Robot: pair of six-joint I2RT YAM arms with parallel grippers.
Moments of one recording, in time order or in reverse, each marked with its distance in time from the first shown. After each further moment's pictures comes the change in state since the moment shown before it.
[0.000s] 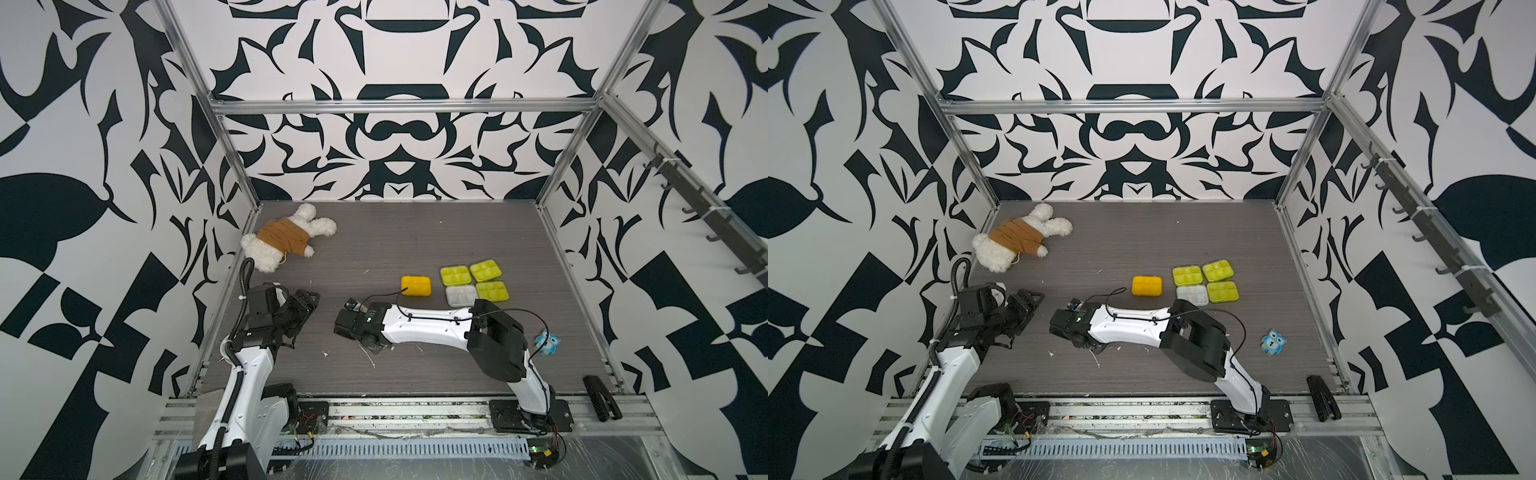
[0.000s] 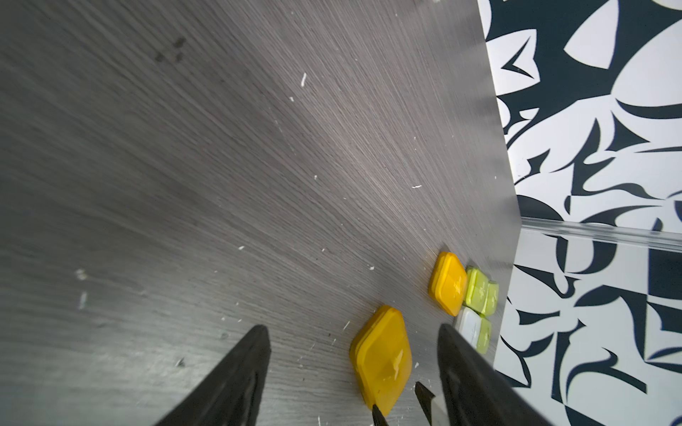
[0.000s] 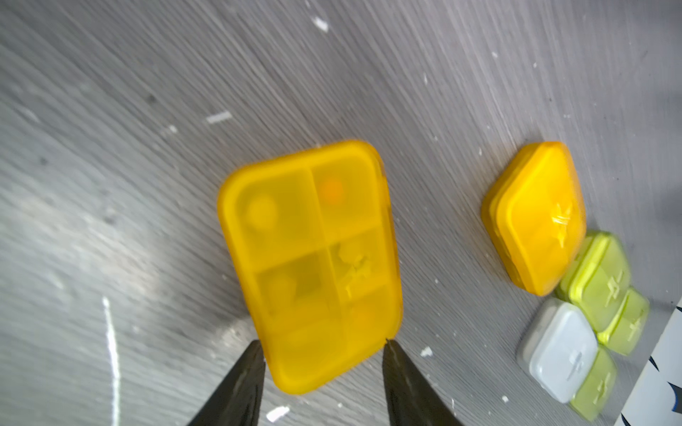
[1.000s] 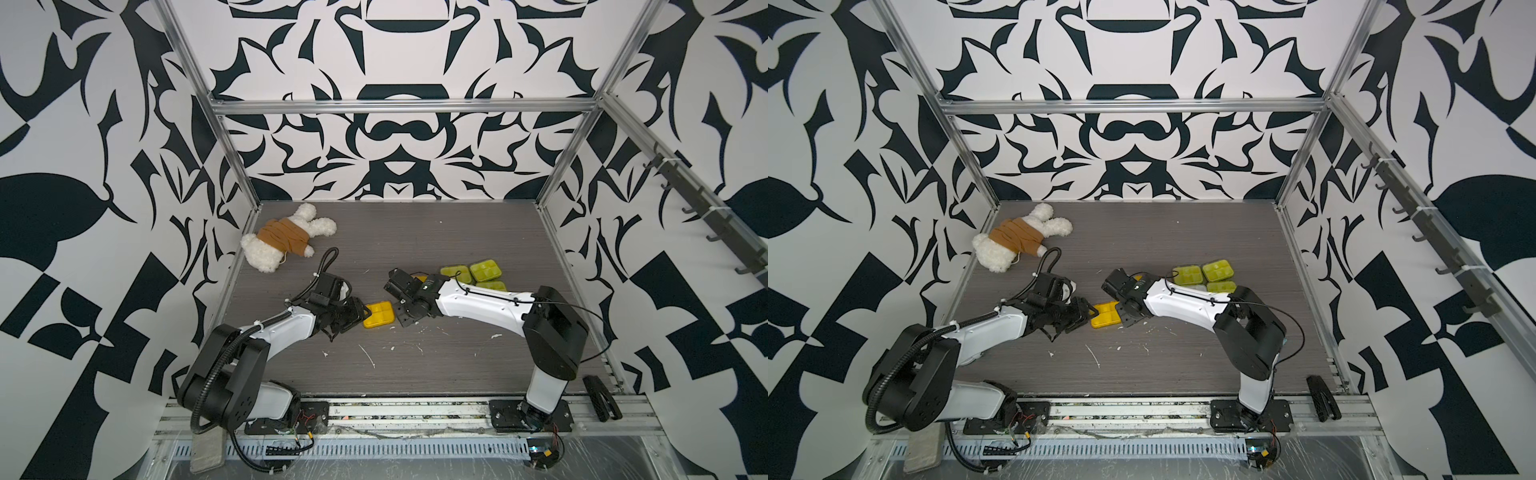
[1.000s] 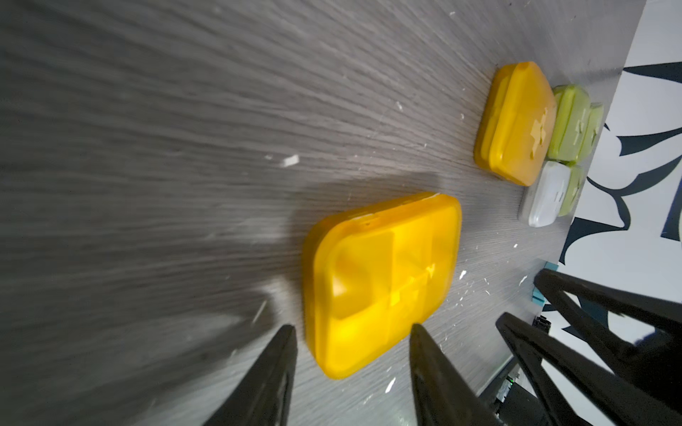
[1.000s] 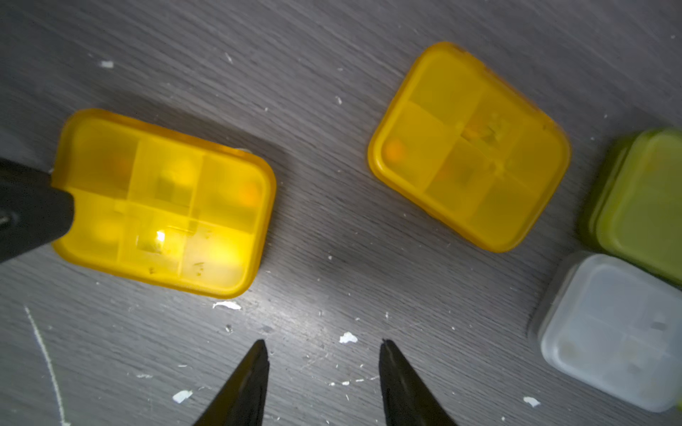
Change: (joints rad) left arm -0.549 0.540 0.142 0.213 -0.044 0.019; right arm -0.291 -0.322 -0.351 0.257 -0.285 0.035
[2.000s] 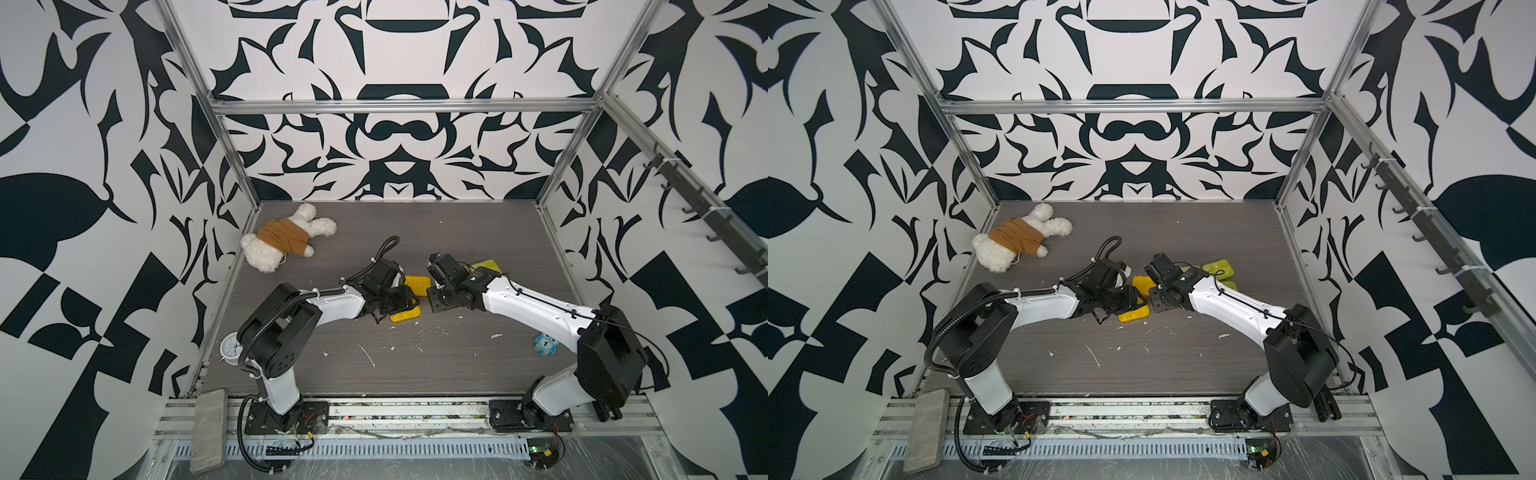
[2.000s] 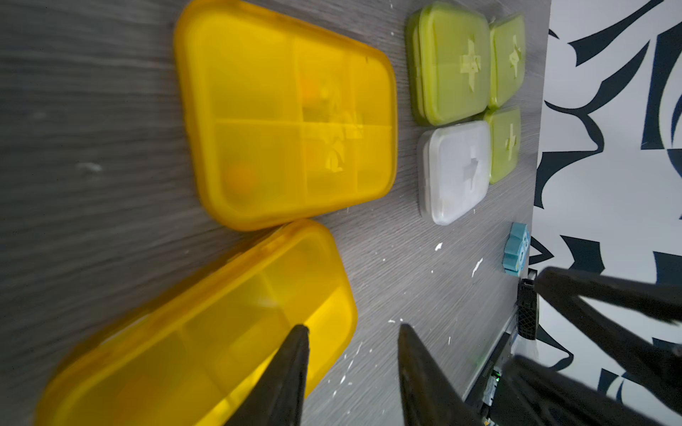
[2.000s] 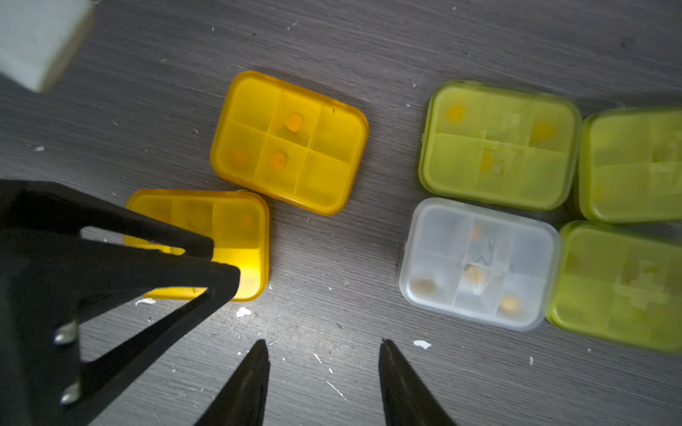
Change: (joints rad) left arm -0.310 0.365 0.359 0.161 -0.044 -0.043; right arm -0.212 -0.276 -0.194 0.027 -0.039 -0.001
